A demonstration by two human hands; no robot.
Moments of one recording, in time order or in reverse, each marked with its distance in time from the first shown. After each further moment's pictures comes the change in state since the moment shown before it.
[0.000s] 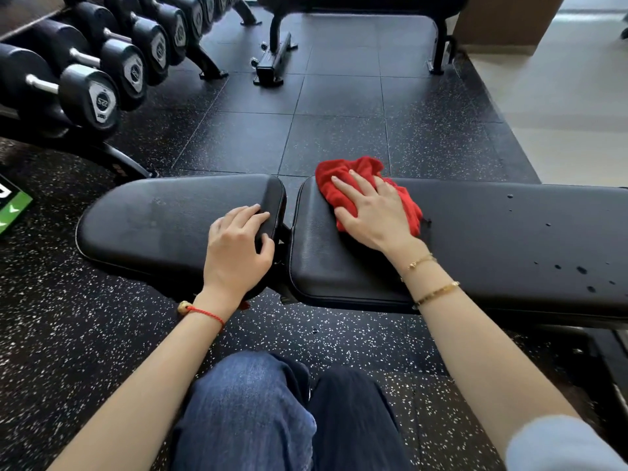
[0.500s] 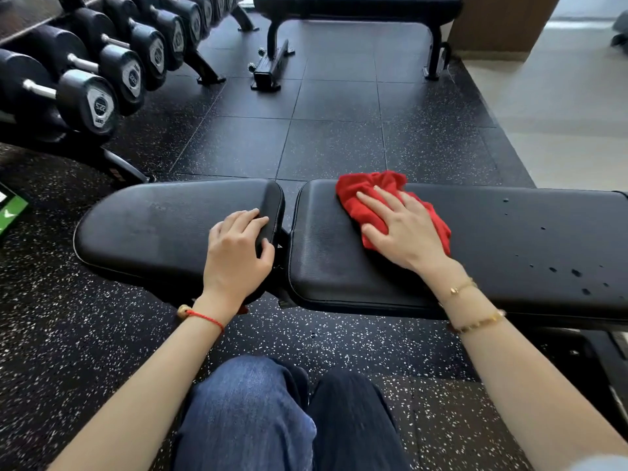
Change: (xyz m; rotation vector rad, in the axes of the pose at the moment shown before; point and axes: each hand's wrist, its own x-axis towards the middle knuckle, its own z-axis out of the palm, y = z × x) left_hand 0.001 0.001 -0.001 0.009 -0.016 0.006; right_hand -0.033 0.037 -0.014 -0.015 0.013 -0.013
